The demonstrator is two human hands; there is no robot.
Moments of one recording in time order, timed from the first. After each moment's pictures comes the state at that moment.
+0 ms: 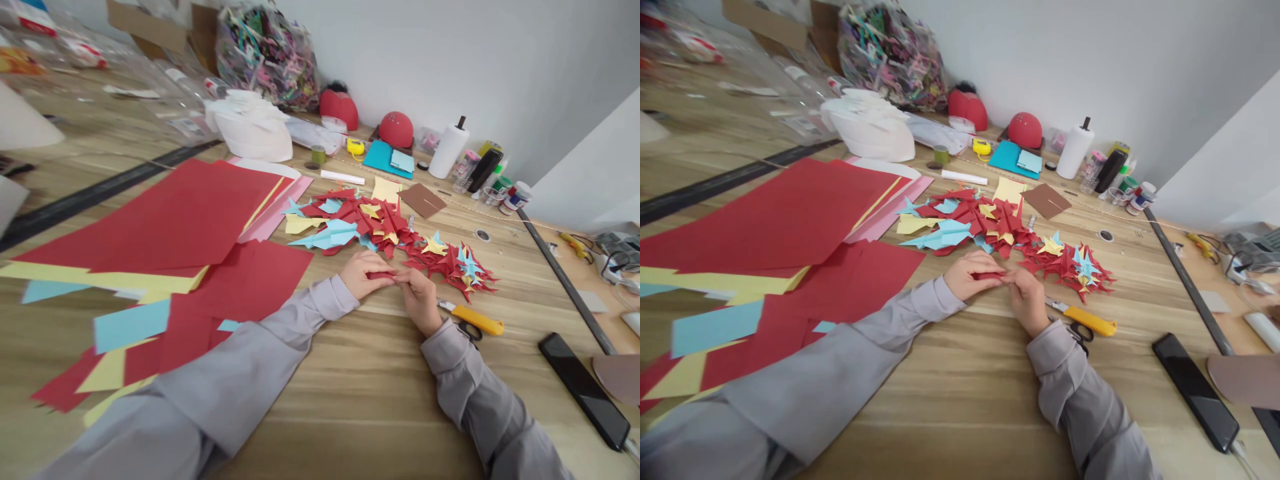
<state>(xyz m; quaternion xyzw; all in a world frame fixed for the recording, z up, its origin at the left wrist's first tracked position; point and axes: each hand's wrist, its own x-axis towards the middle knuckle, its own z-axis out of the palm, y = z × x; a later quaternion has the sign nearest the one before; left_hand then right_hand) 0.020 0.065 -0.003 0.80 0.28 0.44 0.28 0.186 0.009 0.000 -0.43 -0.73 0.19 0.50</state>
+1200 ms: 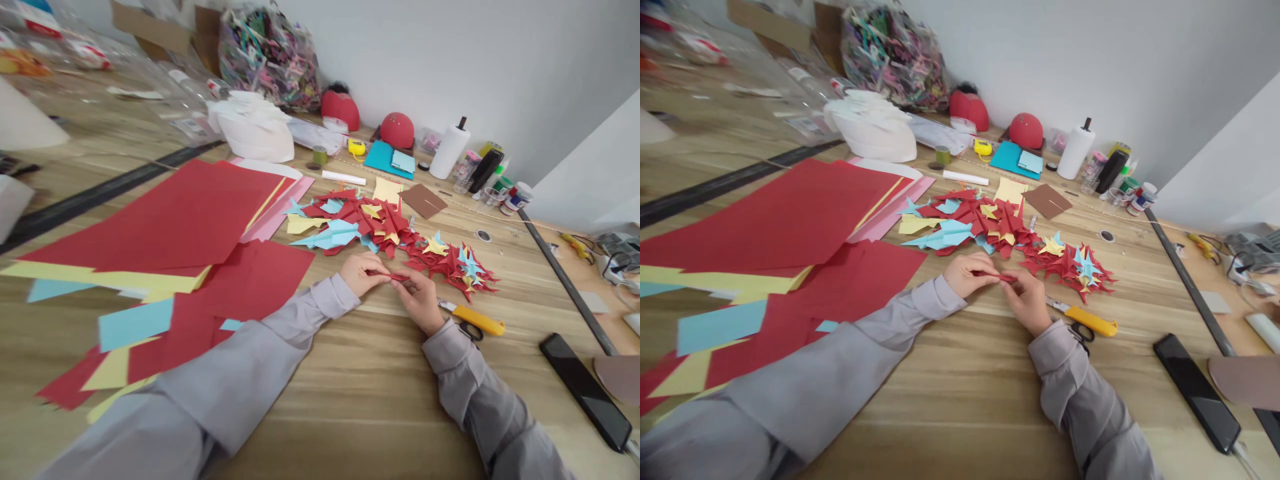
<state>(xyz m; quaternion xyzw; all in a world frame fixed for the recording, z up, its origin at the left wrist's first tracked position) 0.021 0.069 -0.011 0.77 0.23 0.52 0.29 0.184 0.006 -0.002 -0.50 -0.70 0.23 0.47</state>
